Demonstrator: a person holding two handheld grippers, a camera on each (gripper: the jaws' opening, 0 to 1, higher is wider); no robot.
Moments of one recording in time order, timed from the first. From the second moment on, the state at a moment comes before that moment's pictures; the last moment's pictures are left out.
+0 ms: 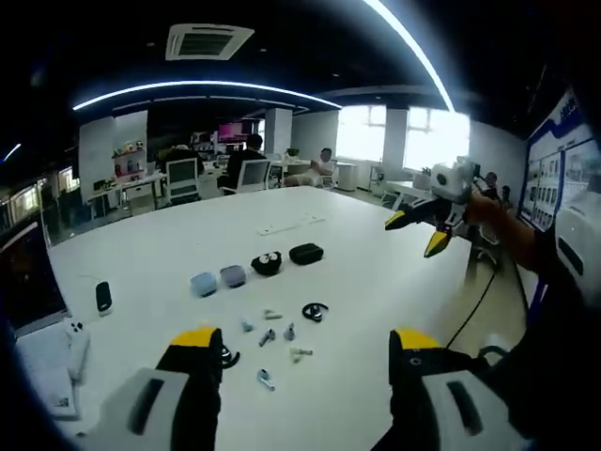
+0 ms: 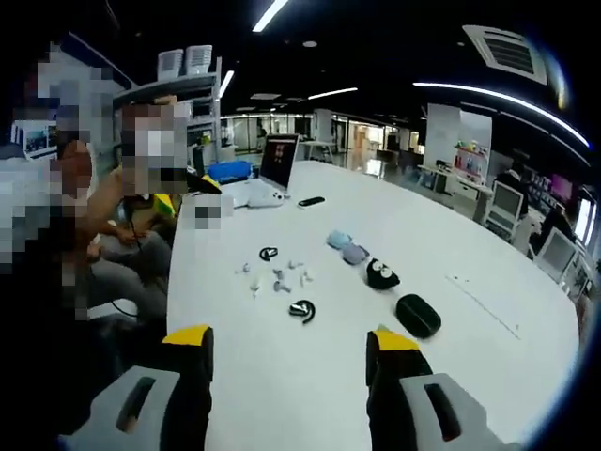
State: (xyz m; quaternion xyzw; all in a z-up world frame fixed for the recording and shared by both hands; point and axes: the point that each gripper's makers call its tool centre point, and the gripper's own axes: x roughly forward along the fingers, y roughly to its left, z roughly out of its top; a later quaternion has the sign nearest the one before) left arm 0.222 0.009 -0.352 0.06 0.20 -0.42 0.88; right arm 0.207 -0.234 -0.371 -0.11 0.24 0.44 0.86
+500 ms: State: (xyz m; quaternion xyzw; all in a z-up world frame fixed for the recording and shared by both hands) left arm 0.275 0.018 -0.369 0.03 0.21 -0.40 0.89; right arm 0.268 -0.172 -0.369 -0.12 0.22 0.47 0.85
